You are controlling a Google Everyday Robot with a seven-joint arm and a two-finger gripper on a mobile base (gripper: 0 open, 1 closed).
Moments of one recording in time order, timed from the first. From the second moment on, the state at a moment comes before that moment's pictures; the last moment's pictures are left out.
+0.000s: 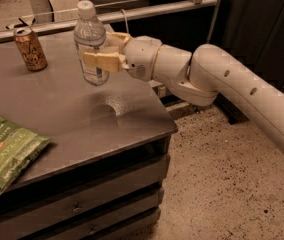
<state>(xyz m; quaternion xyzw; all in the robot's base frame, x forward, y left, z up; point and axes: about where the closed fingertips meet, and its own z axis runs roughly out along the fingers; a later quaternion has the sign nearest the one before) 0.593 0.090 0.981 -0.41 0.52 0.40 0.64</state>
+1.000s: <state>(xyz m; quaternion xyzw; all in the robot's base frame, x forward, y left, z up) 0.586 0.068 0.949 -0.43 0.55 0.46 0.54</state>
